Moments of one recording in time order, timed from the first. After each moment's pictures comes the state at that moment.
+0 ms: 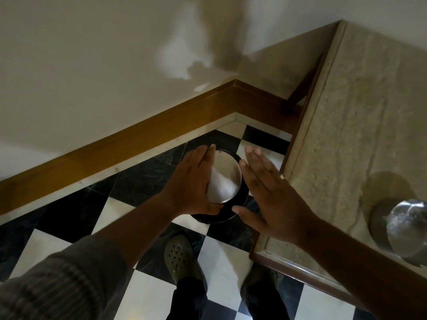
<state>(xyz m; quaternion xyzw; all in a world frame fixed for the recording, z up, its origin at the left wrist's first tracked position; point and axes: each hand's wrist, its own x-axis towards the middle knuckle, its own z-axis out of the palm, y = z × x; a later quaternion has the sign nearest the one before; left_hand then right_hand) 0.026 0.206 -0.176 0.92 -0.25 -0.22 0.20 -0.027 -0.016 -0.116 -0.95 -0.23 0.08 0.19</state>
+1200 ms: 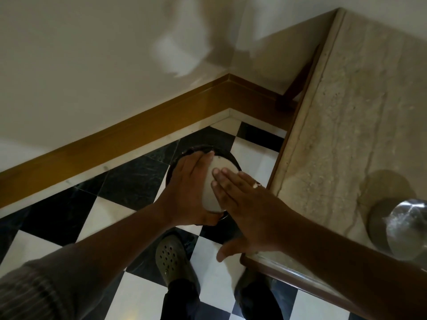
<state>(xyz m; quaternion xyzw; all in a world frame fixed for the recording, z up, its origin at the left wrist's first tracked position) 0.005 0.191 -0.192 0.92 -0.26 -0.17 0.26 -0.031 -0.006 -0.126 -0.90 -0.32 0.29 0.07</state>
